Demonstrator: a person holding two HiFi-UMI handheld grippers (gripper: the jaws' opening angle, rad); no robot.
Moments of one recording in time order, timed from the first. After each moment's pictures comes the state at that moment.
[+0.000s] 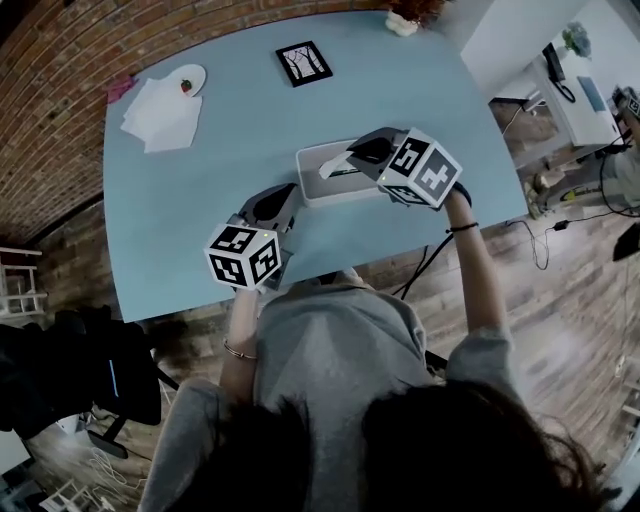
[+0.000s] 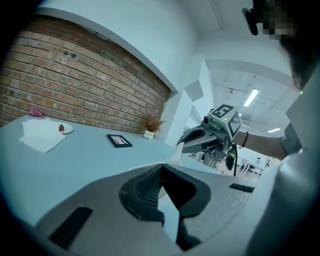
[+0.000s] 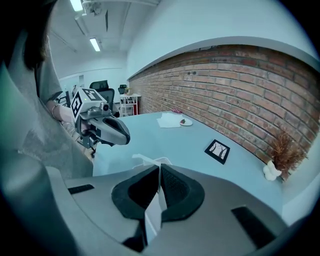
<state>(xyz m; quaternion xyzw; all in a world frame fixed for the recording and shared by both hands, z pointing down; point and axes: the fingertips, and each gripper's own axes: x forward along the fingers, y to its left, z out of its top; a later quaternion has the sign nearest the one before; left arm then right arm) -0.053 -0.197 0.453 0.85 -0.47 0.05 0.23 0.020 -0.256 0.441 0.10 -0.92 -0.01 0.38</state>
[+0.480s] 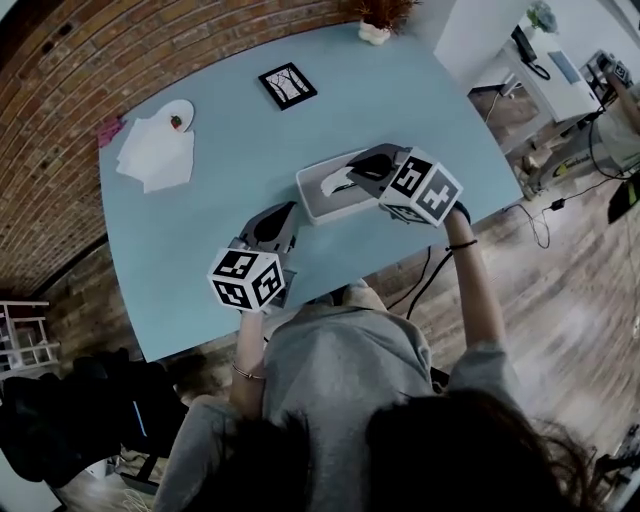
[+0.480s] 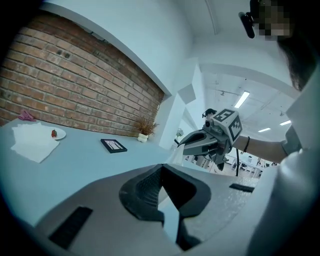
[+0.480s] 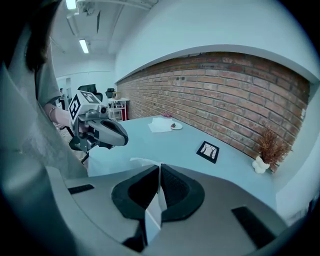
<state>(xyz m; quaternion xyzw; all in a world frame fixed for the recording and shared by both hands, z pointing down) -0.065 -0.197 0.435 0.88 -0.43 0.04 0.22 0.018 -0.248 0.421 0.18 -0.92 0.00 0.36</state>
